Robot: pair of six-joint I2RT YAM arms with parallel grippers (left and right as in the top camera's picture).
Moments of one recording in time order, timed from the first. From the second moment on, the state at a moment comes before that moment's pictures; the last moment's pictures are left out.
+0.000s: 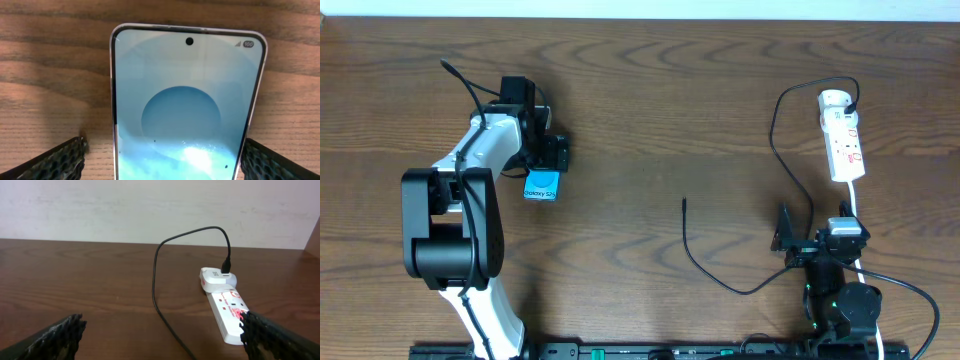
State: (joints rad) left arm -0.01 2.00 1.30 -0.70 0.03 0.02; right arm 0.02 0.01 0.01 -0.07 0.00 -0.01
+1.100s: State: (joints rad) left arm -0.01 2.00 1.29 -0.71 0.02 0.02; right arm 0.02 0.01 0.01 -0.07 0.00 -0.01
